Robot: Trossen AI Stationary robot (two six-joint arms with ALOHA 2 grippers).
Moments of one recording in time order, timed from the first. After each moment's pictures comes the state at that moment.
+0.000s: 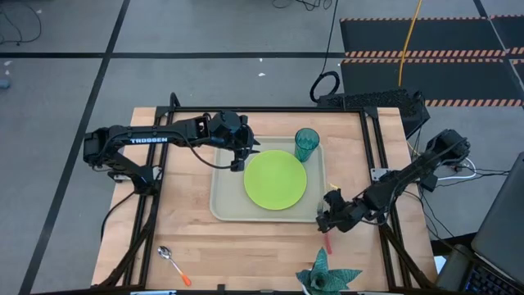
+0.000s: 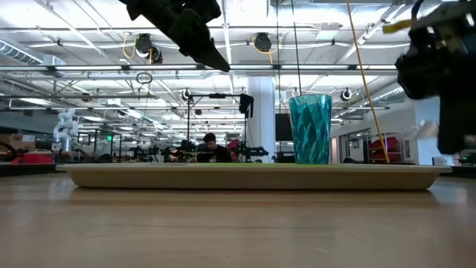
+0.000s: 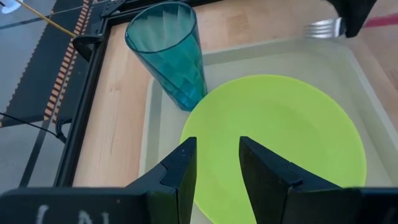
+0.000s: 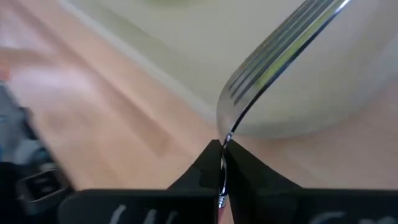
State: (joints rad) left arm 0.25 1.47 1.17 -0.35 0.12 0.36; right arm 0.59 1.25 0.50 -0.23 0.20 1.66
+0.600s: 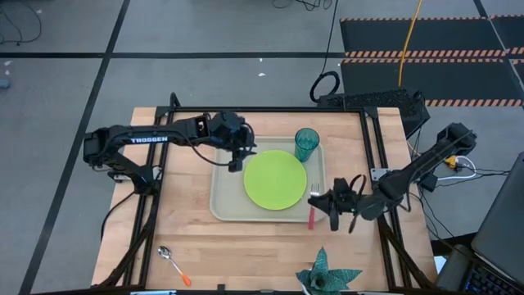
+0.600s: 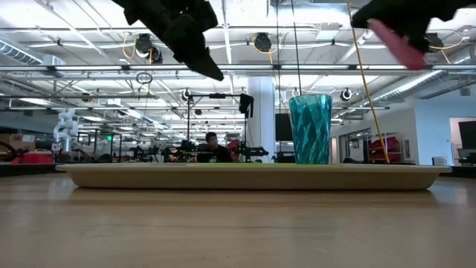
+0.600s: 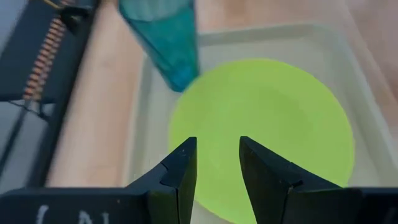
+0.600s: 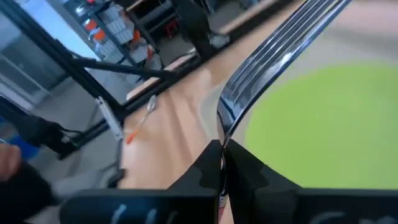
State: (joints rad) left arm 0.26 1.47 1.14 -0.39 0.16 0.30; right arm 0.61 1.00 0.50 0.12 0.68 0.83
